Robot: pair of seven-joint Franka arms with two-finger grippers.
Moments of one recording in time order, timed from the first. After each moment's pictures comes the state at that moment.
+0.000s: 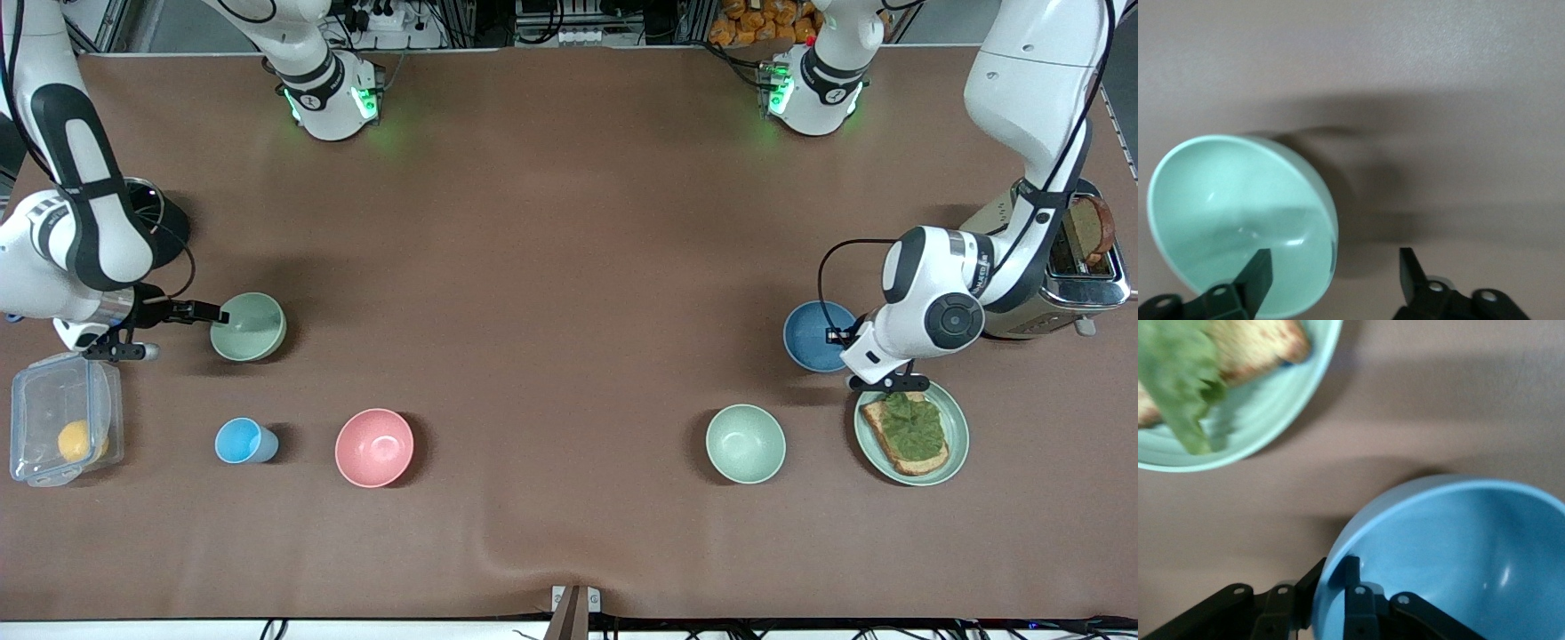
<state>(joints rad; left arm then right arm) 0.14 0.49 -0.22 -1.96 0.21 2.21 -0.20 -0.29 0.41 -0.06 -2.07 0.21 2.25 -0.44</state>
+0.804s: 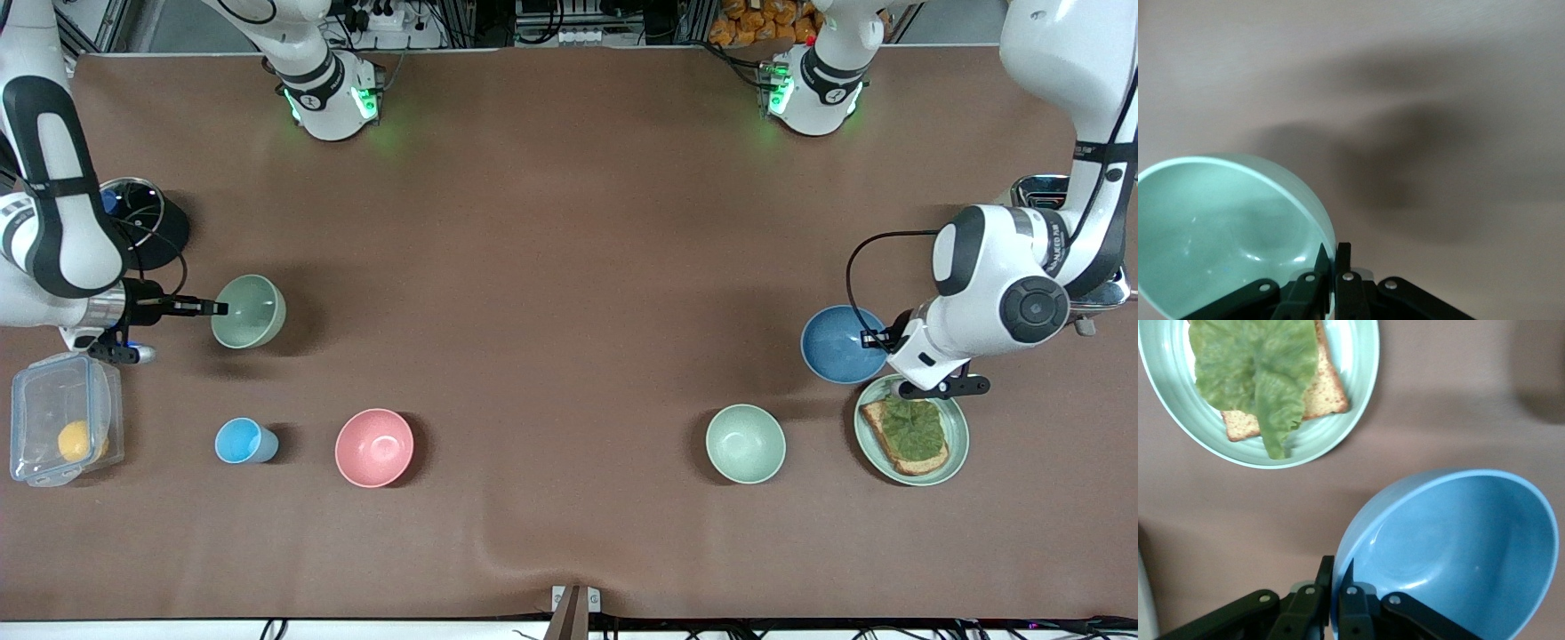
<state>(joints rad) 0.16 0.38 -0.23 -1.86 0.10 2.05 -0.20 -0.26 0.37 -0.06 -1.95 0.30 1.91 -0.31</state>
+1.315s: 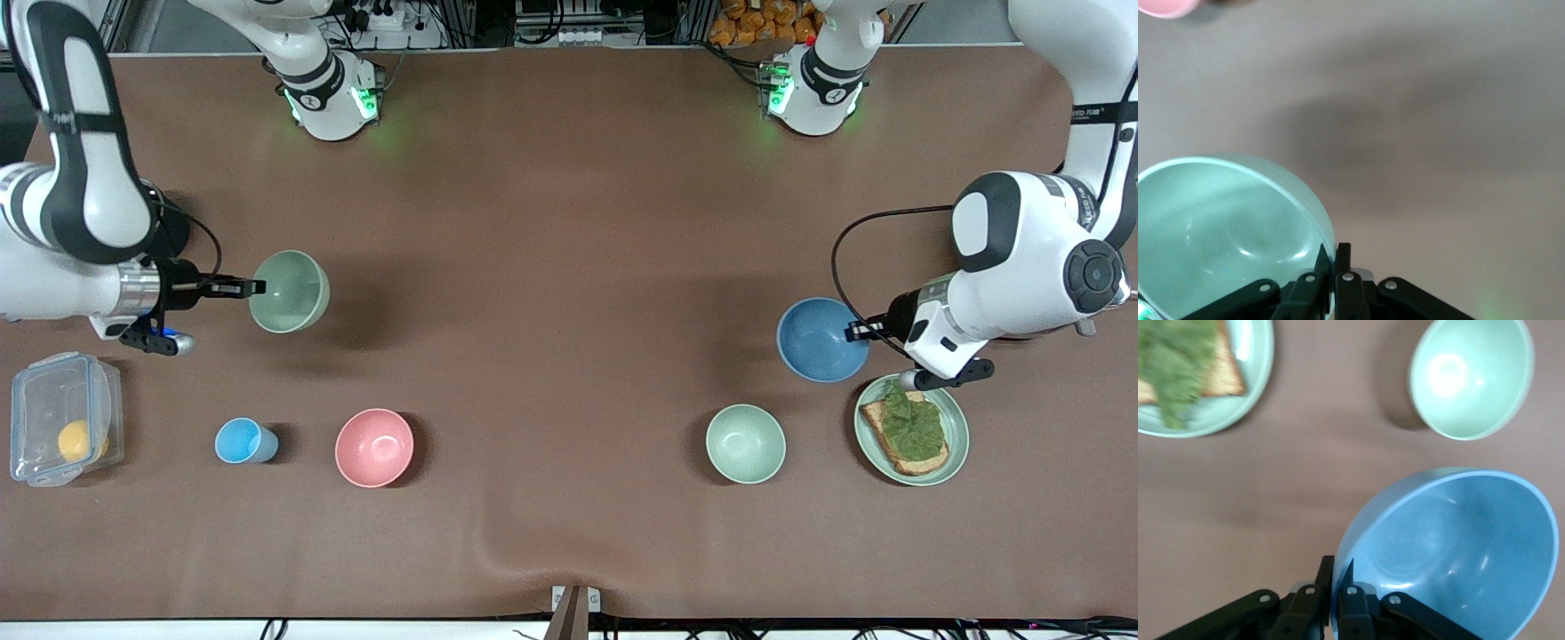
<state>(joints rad) 0.16 0.29 -0.27 -1.85 -0.23 2.01 -0.20 -0.03 0.18 -0.05 -1.93 0.33 1.74 0.08</state>
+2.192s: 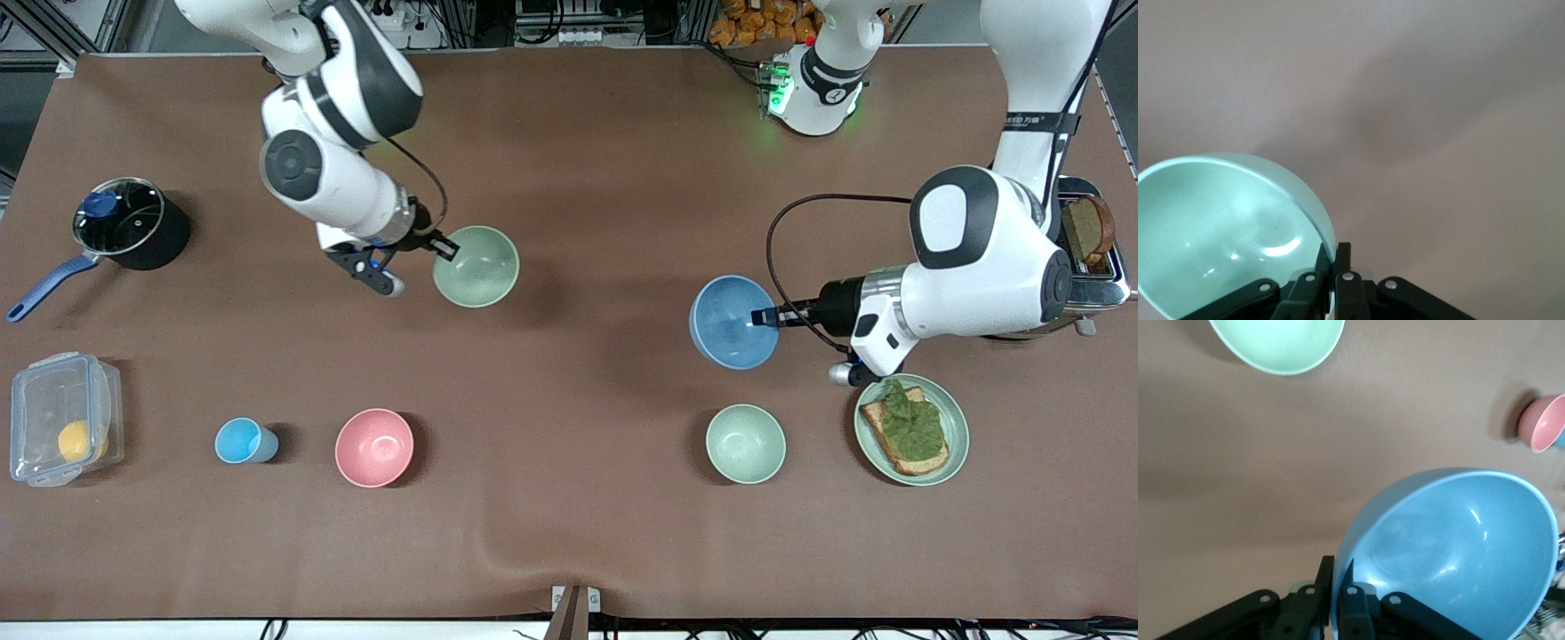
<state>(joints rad) 0.12 0.35 -0.34 -1.76 -0.58 1.96 -0.20 0.58 0.12 -0.04 -2.05 0.33 2.07 0.99</state>
